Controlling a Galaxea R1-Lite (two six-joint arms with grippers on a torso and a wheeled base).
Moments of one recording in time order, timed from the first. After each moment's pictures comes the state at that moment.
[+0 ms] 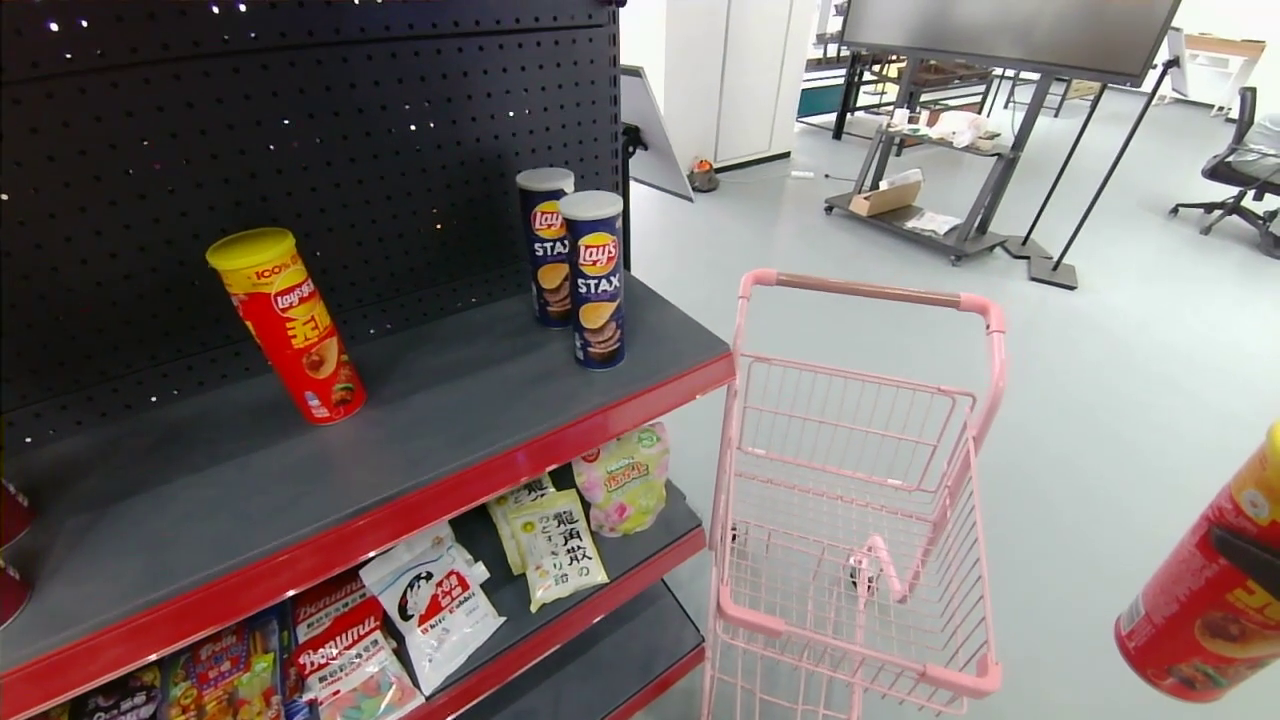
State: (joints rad) left arm 0.00 0.00 0.00 0.01 -0.01 0.02; right arm 0.13 0.78 -0.42 -0.06 -0.10 -0.10
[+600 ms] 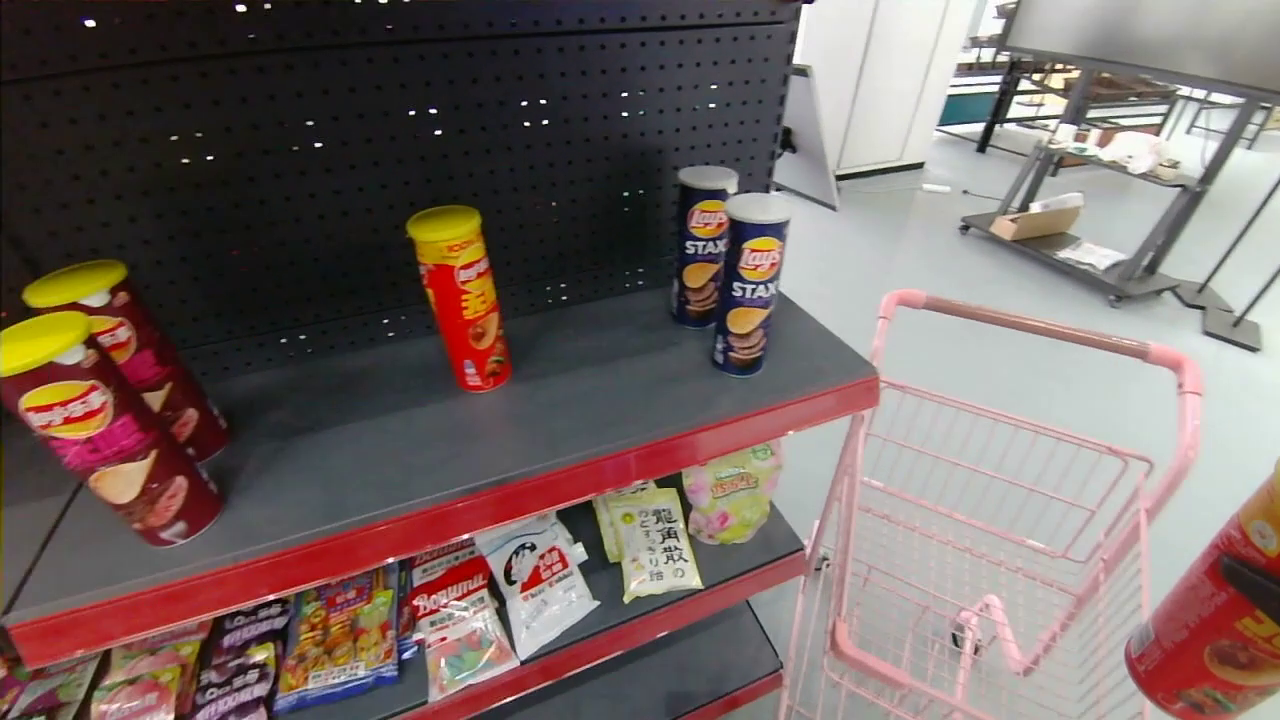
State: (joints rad) left arm 0.00 0.00 0.00 0.01 0.00 0.02; right arm 0.11 0.74 -0.37 -0.07 -0.10 -0.12
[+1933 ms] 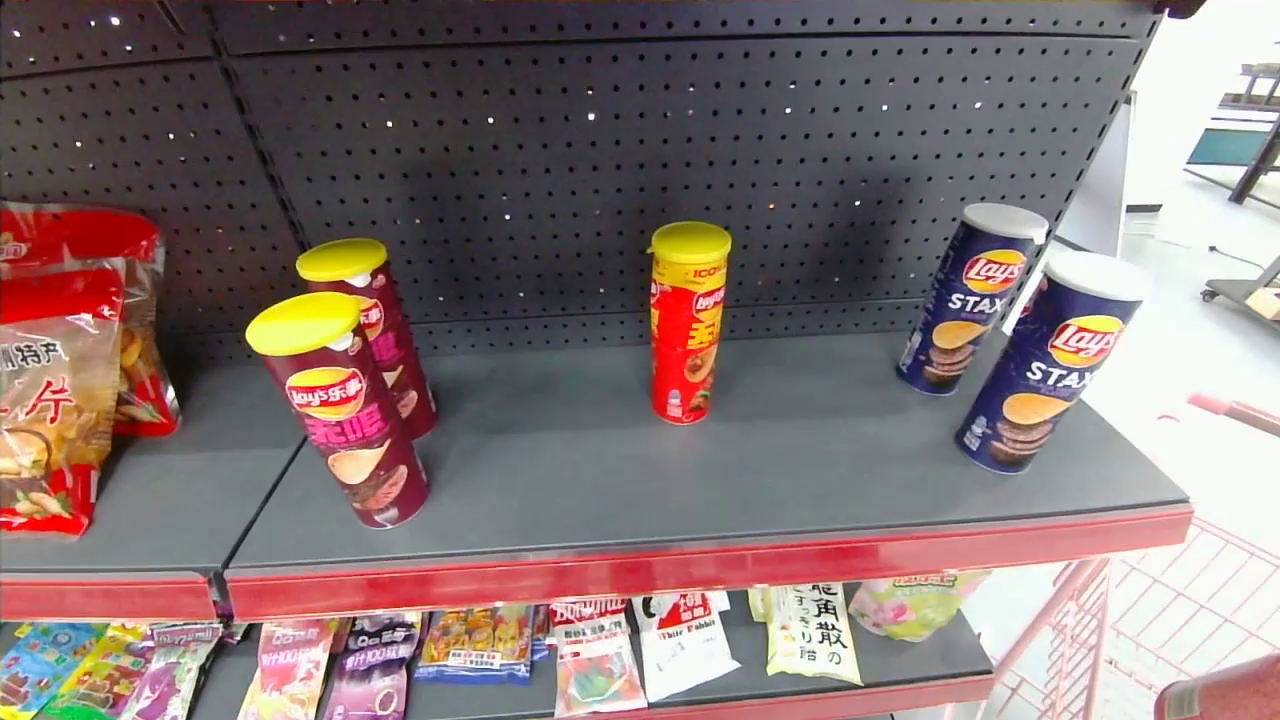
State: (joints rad) left arm 0.00 0.00 0.00 0.01 0.00 0.02; right arm 0.12 0.26 -0.14 -0.05 -0.09 -0.14
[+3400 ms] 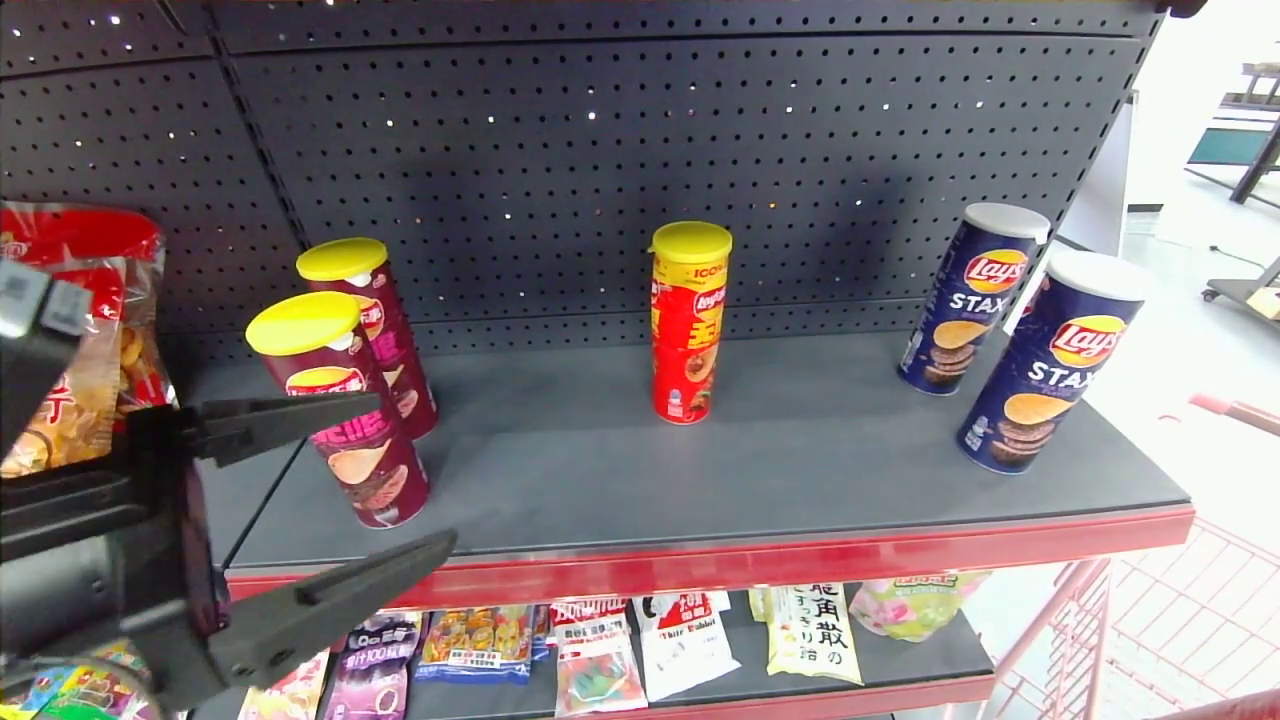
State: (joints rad) left arm -0.51 1.10 -0.58 -0.36 -0.36 0.13; right arm 0.13 0.17 -0.06 -0.01 -0.01 -0.13
